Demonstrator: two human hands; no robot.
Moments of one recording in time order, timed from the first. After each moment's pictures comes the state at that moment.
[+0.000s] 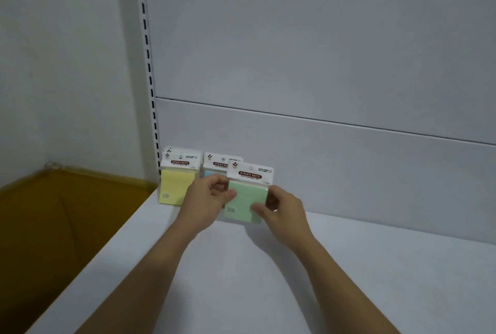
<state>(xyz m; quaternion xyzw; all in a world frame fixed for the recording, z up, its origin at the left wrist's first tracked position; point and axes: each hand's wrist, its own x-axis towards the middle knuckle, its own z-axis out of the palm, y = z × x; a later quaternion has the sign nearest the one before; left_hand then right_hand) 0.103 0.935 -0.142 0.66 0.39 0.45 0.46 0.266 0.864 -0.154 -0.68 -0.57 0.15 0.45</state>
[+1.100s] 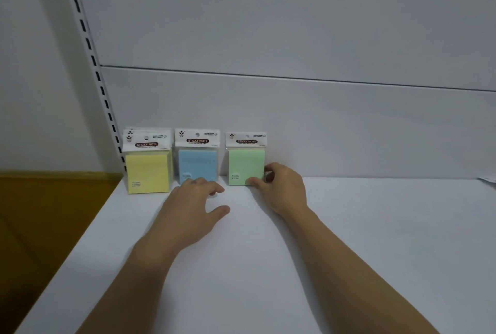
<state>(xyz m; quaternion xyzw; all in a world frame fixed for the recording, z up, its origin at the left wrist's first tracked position) 0.085 0.925 -0.171 0.89 0.36 0.22 0.15 0.282 0.872 -0.181 -0.84 -0.44 0.02 0.33</state>
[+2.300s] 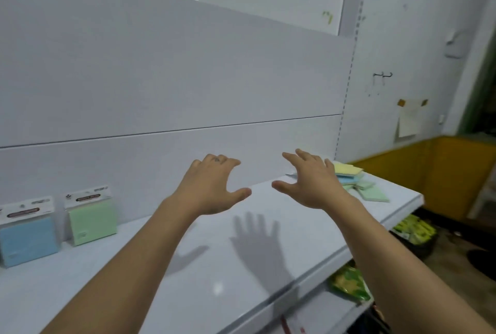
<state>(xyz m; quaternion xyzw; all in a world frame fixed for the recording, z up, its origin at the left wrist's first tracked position) 0.271 0.727 -0.038 0.97 0.06 0.21 0.02 0.376 0.535 -0.031 -0.94 -0.30 -0.14 0.13</state>
